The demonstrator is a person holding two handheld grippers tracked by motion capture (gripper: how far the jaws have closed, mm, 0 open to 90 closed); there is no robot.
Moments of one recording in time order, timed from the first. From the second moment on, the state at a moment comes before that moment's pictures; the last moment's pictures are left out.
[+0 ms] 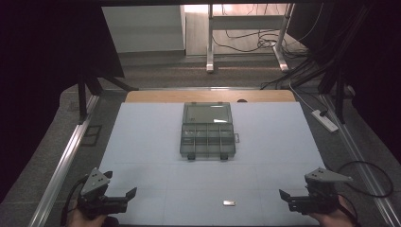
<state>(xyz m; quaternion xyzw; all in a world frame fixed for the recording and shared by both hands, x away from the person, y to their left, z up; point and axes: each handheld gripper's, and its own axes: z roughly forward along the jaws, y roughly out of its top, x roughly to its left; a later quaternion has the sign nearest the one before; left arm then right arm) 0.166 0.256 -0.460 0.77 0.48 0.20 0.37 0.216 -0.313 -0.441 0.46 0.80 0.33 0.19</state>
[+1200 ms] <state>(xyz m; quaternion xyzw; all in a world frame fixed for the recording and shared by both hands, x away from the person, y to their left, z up) 0.166 0.255 -0.460 0.77 0.48 0.20 0.37 0.241 -0.279 -0.437 0.38 0.84 0.37 0.12</state>
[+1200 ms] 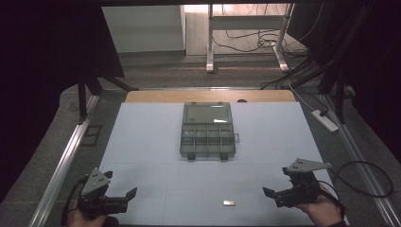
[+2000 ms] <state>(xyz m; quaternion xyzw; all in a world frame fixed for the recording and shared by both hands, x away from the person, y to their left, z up) 0.166 0.255 -0.460 0.77 0.48 0.20 0.37 0.246 -0.238 -0.449 0.33 0.86 0.36 0.10</state>
